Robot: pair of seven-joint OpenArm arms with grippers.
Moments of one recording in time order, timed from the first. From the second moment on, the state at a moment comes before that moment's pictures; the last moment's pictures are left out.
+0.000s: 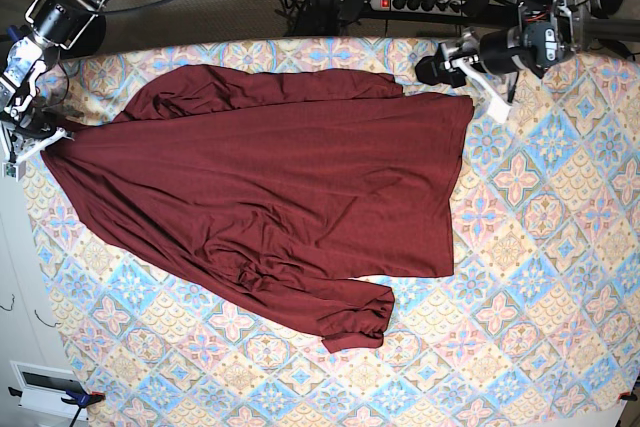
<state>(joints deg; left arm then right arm) 26.0 -16.7 -16.3 101.9 -61.8 -7.4 70.8 1.9 25.8 41.8 66.9 8.4 27.7 -49.3</state>
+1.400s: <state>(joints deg) 18.7 -12.2 6.4 92.1 -57.2 -7.8 67.5 1.9 25.9 41.8 67.1 8.4 27.8 -49.2</state>
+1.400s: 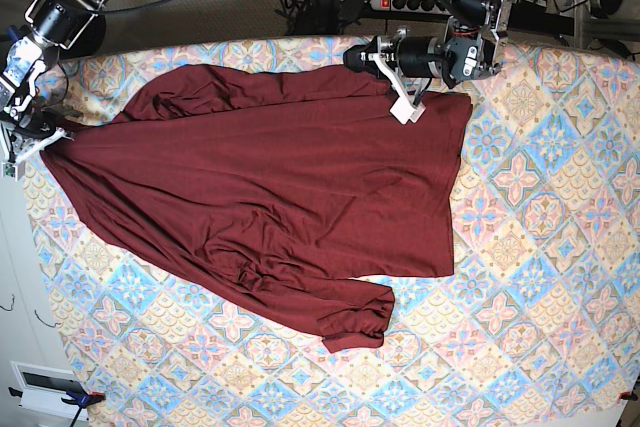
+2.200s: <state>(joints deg) 38.3 -26.3 -3.4 115.2 -59.4 -7.6 69.7 1.9 25.9 41.9 67.1 8.4 27.8 -49.1</state>
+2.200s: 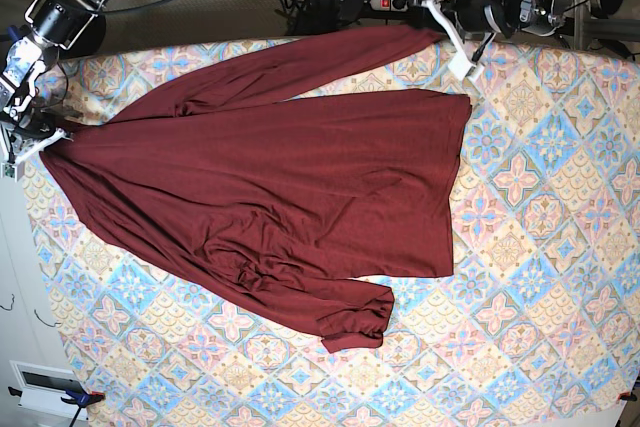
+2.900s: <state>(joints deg) 36.6 -31.2 1.1 115.8 -65.3 -7.8 70.8 0.0 26.2 41.7 66.8 0.7 27.7 -43.9</state>
